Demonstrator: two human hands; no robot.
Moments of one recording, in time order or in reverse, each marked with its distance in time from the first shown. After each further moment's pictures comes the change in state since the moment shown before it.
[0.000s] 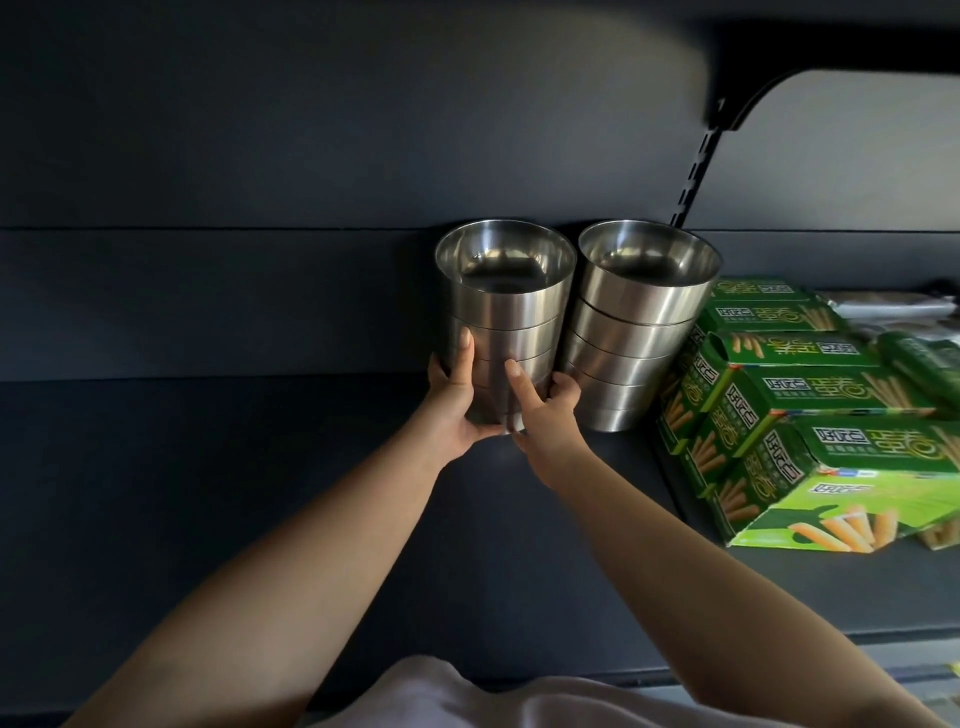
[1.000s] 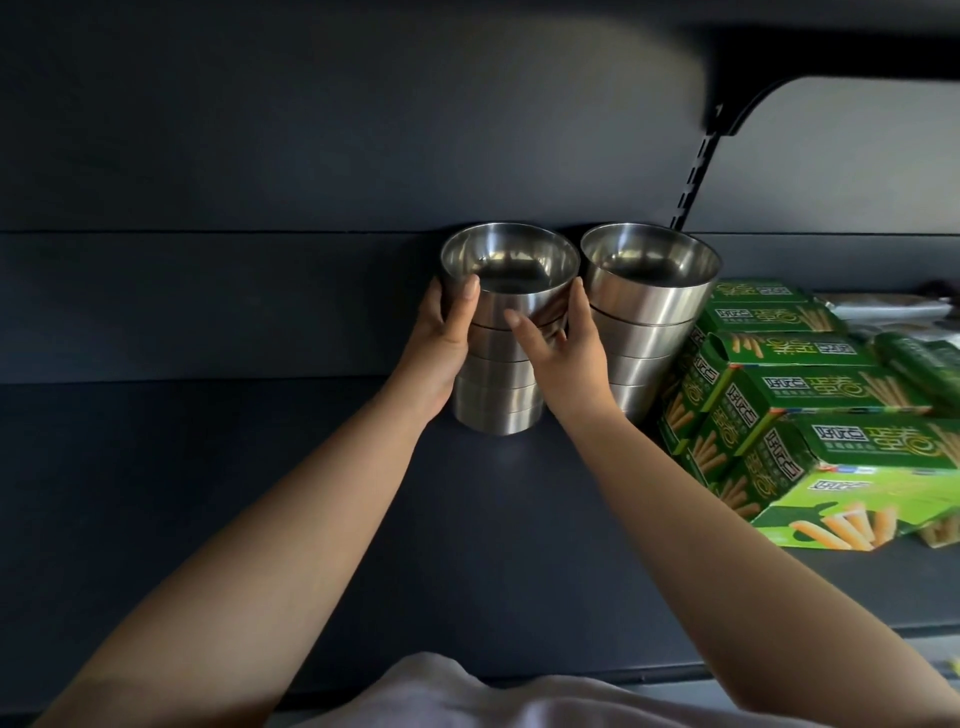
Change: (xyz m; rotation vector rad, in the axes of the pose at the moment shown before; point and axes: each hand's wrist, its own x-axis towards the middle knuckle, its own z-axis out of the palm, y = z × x) left_hand 0.003 0.041 -0.009 0.335 -0.099 0.493; right_hand -0.022 -0.060 0.002 -0.374 0.038 -0.532
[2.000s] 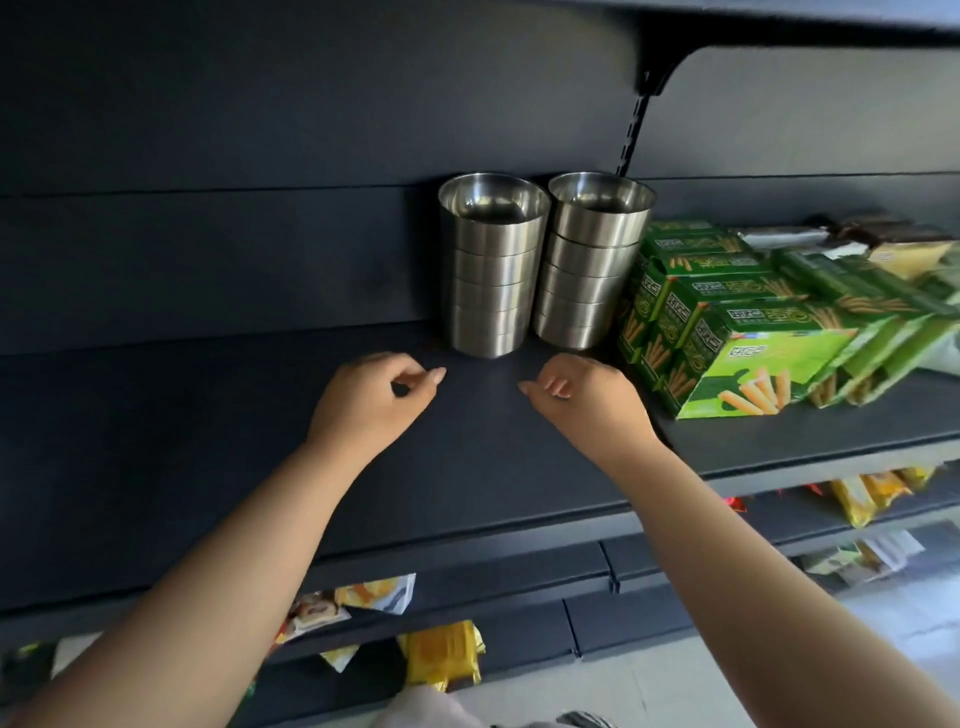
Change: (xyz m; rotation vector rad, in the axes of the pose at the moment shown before) left_hand -0.156 0.001 -0.081 0.840 0.020 0.309; right_hand -0.157 -0.016 -0.030 -0.694 -0.022 -0.114
